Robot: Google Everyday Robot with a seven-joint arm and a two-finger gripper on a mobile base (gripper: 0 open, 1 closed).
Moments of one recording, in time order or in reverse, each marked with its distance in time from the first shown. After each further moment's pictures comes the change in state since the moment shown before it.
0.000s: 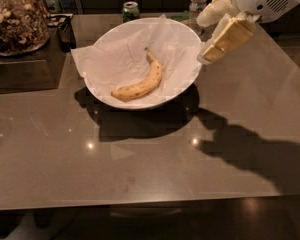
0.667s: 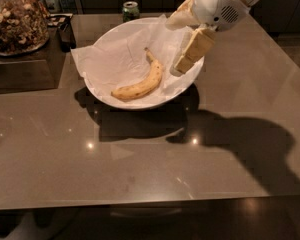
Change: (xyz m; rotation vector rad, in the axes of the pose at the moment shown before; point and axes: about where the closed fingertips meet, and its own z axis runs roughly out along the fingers) arm -0.028 -0.008 0.062 -0.114 -0.068 -0.073
